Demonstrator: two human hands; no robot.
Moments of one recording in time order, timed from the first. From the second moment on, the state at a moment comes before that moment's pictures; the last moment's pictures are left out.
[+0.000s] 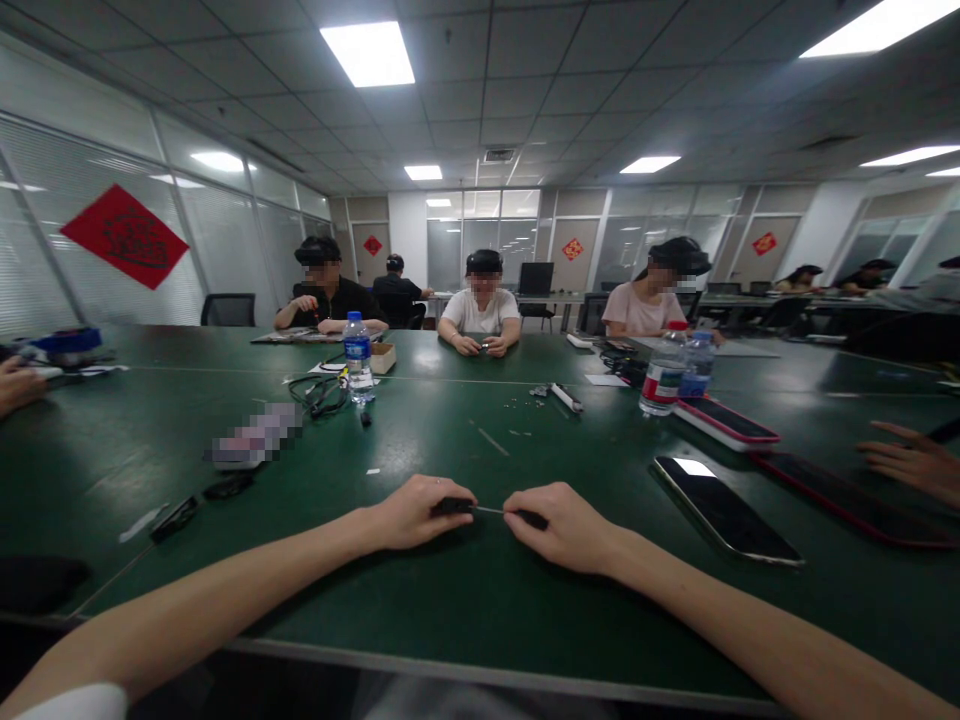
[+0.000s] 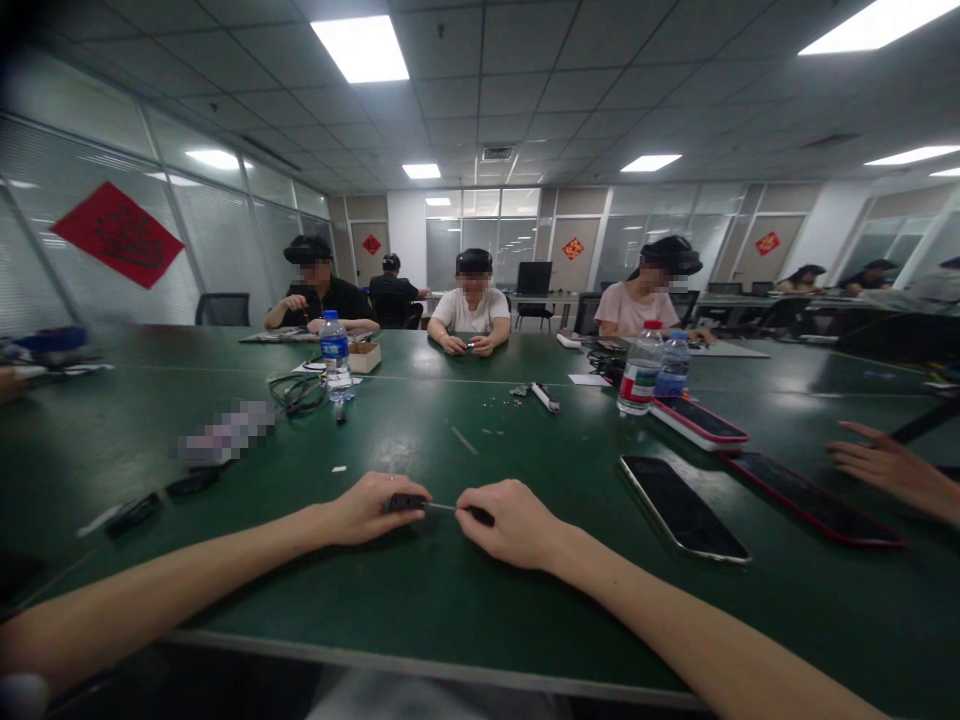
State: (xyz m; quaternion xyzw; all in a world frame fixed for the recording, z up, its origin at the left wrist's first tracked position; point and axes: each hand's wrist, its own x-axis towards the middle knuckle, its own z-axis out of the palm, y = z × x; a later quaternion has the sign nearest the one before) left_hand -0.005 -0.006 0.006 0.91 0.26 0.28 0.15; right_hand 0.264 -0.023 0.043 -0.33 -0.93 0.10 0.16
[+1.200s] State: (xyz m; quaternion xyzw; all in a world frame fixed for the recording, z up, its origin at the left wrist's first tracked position) left_hand -0.005 -0.005 0.006 0.91 0.27 0.27 0.15; right_hand 0.264 -0.026 0.045 -0.33 -0.93 0.09 0.16
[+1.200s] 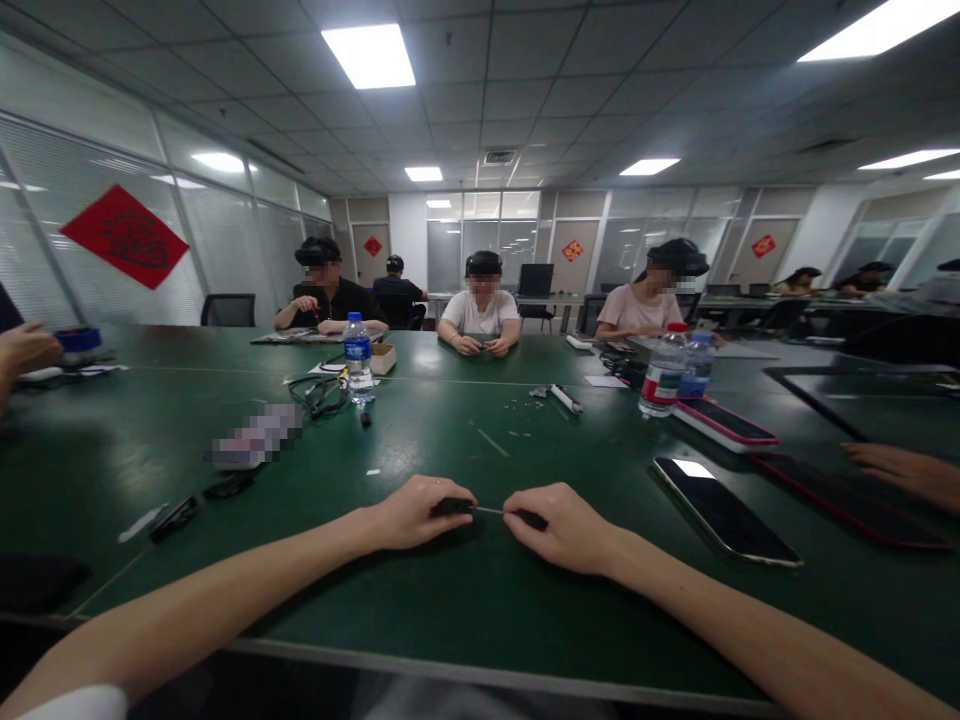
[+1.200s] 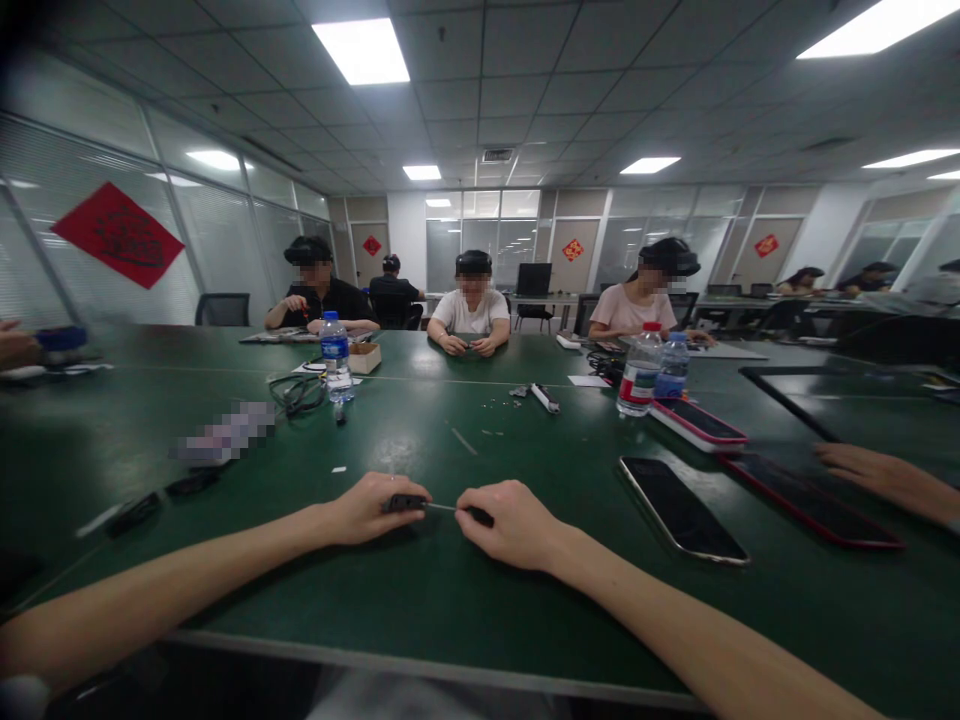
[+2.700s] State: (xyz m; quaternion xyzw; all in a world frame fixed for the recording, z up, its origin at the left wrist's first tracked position) left_hand -0.005 -0.005 0.005 0.91 0.26 0.28 0.14; right_hand 0.265 -0.023 0.044 -0.33 -0.93 0.09 0.16
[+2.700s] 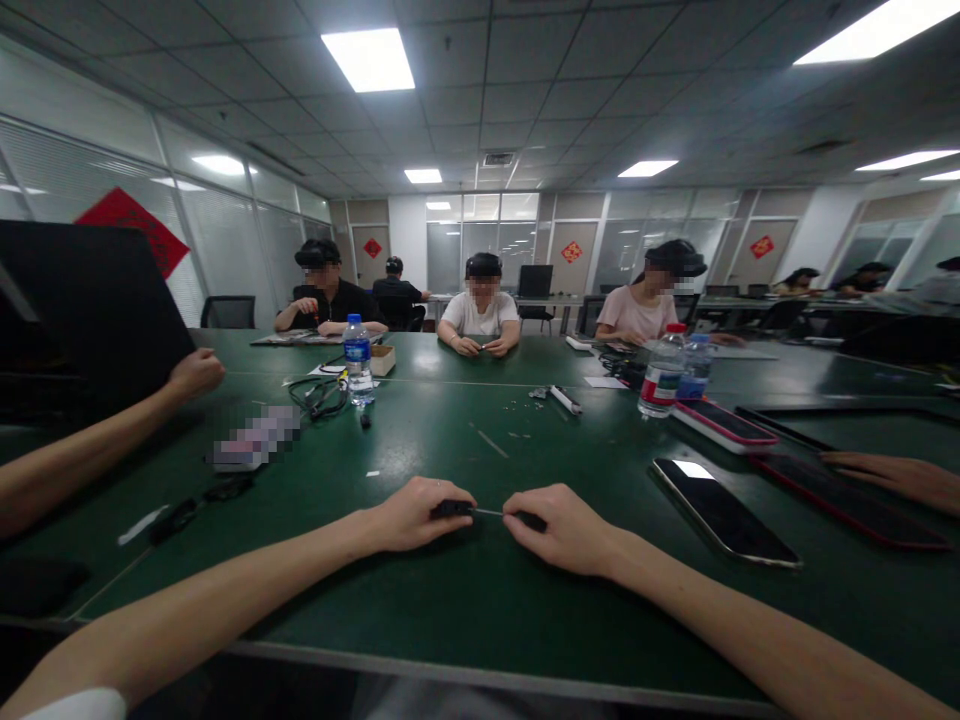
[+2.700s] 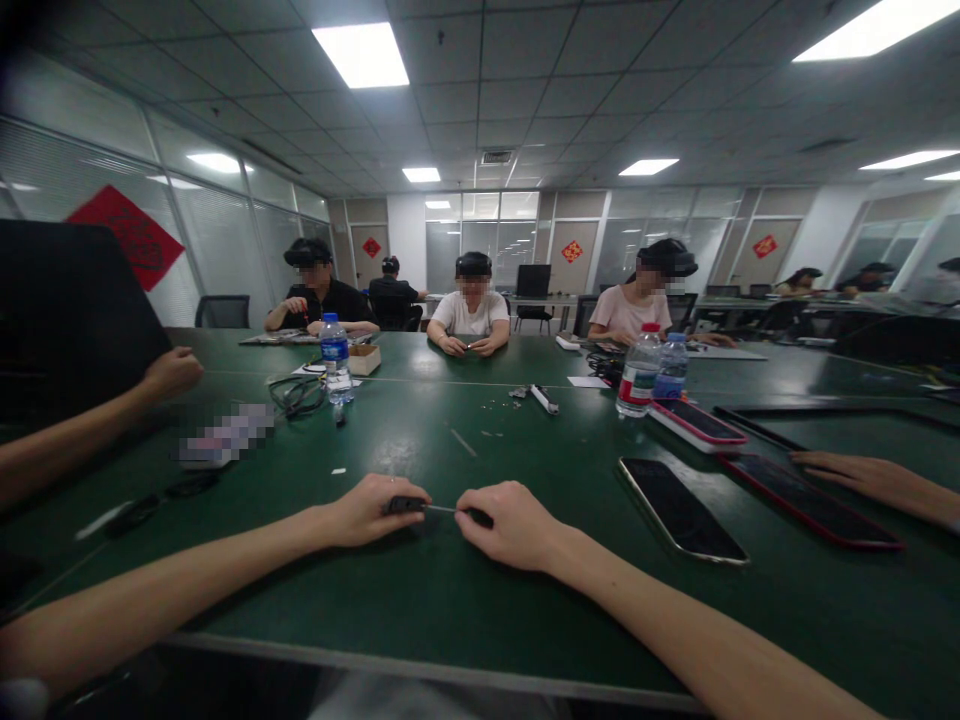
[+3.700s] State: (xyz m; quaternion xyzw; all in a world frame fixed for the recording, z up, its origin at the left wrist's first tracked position) left_hand -0.004 -0.006 0.008 0.92 0.26 0.28 0.14; right_hand 0.264 -0.025 0.045 -0.33 -0.93 0.09 0.16
